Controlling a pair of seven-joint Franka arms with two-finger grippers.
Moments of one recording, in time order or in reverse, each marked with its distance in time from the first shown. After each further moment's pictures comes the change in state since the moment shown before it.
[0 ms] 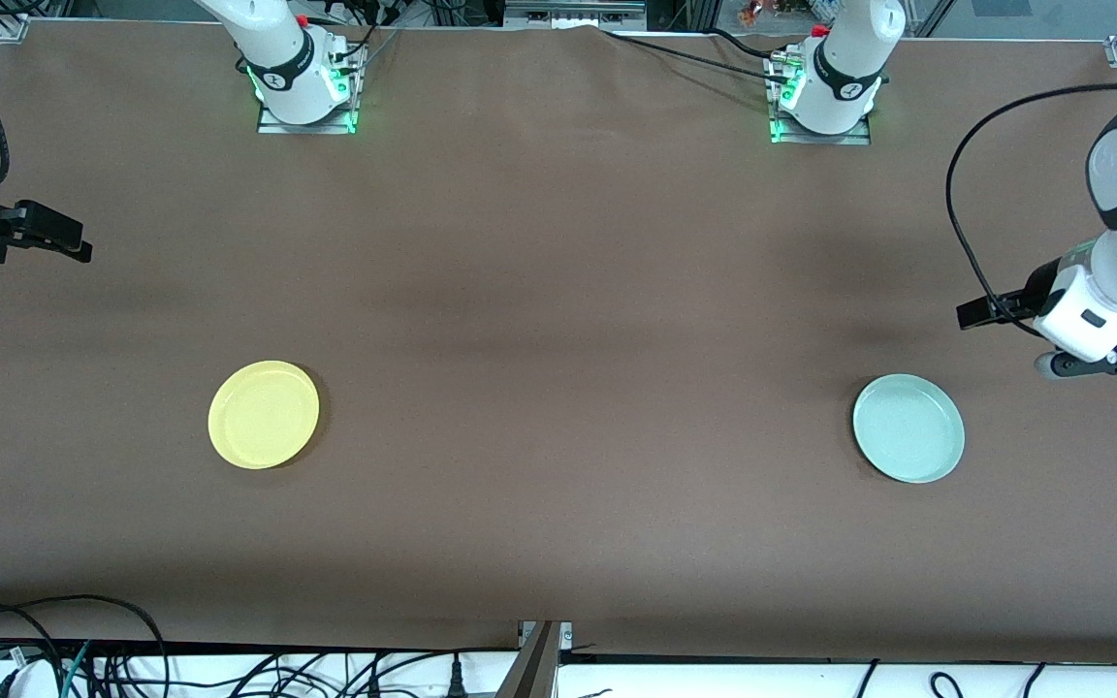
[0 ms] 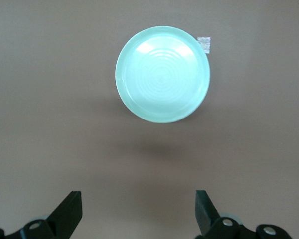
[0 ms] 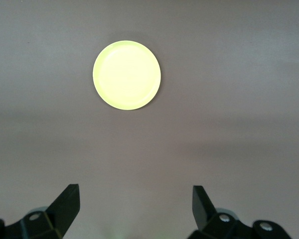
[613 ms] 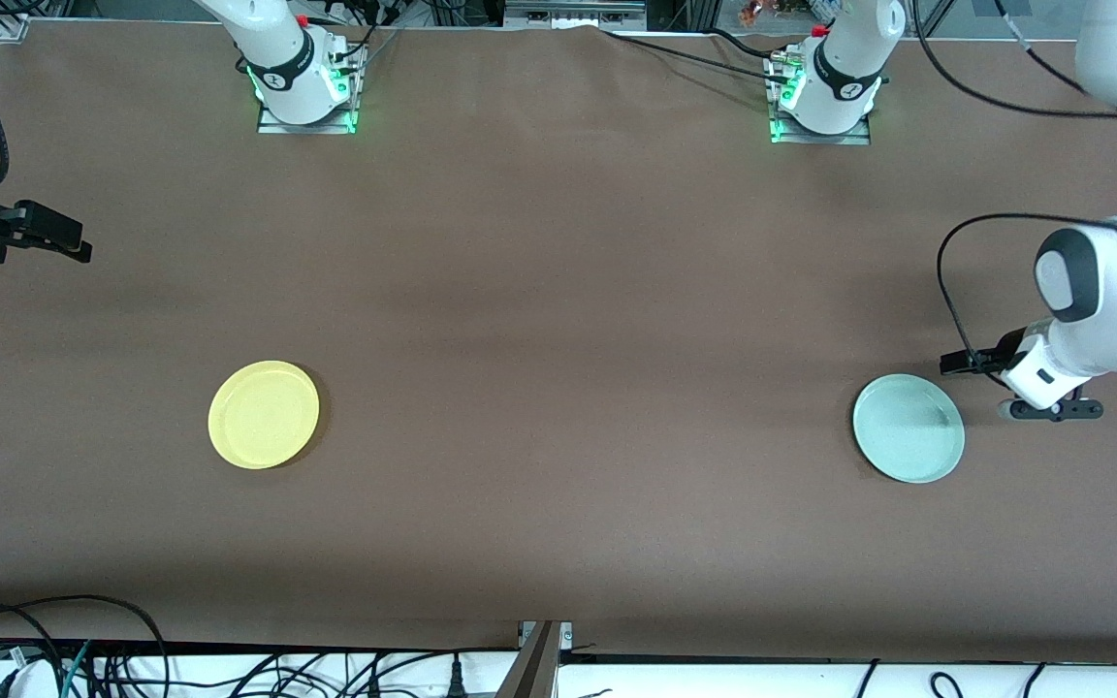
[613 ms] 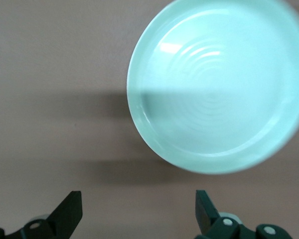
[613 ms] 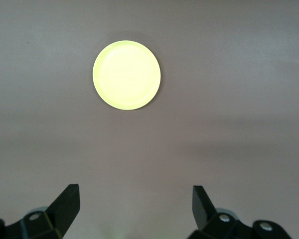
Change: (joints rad) left arm 0.156 0.313 -0.001 -0.090 -0.079 0.398 0.260; right arm 0.000 0.000 0.000 0.000 0.000 0.000 0.000
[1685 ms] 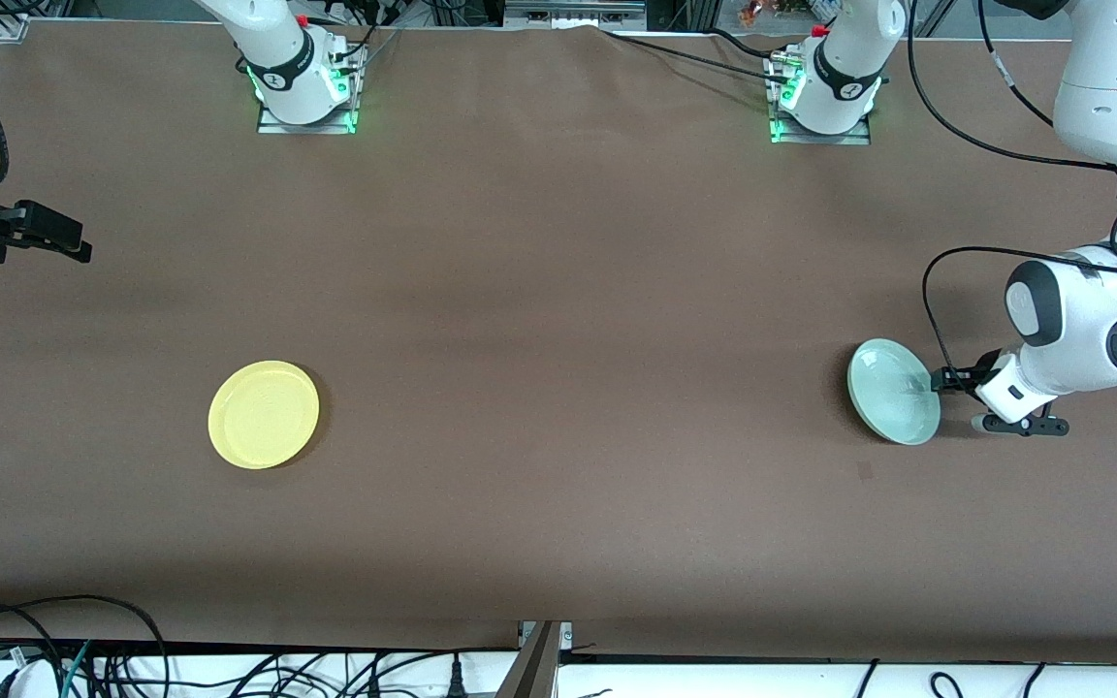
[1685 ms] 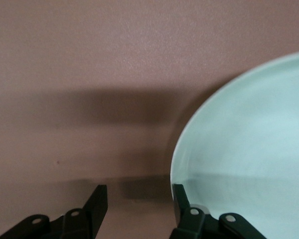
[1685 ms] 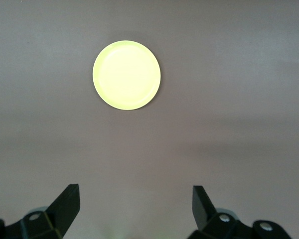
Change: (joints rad) left arm 0.011 0.097 -0.009 0.040 -0.002 0.090 0.069; right arm 0.000 0.000 0.000 0.000 0.000 0.000 0.000
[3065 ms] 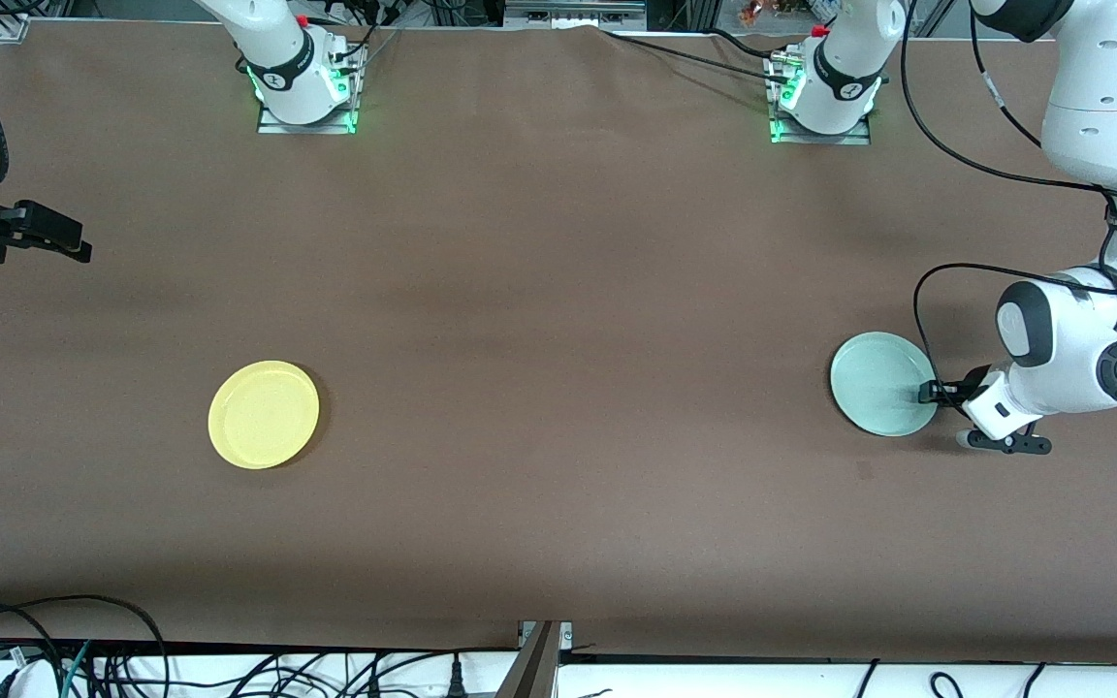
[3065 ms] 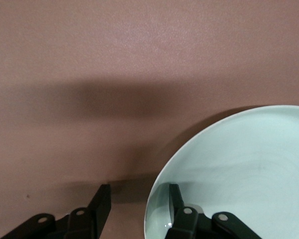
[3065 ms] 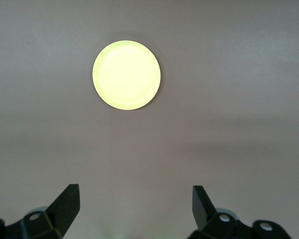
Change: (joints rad) left arm -0.021 0.066 -0.009 0.100 -0.037 -0.068 0.038; right arm 0.000 0.000 0.000 0.000 0.000 0.000 0.000
